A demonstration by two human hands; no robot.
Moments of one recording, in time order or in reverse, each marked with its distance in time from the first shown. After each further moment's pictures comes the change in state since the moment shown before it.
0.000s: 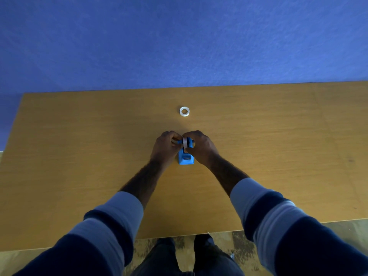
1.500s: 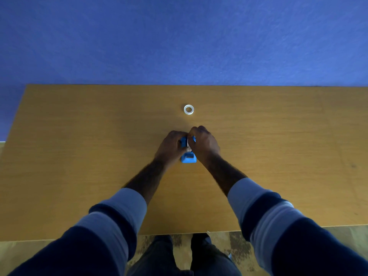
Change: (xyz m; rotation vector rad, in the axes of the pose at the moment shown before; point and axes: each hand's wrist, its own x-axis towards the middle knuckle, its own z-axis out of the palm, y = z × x) left_hand -0.002 -0.007 0.006 -0.001 -0.115 0.062; right_hand 0.007 -0.015 0.006 -0.240 0.162 -0.023
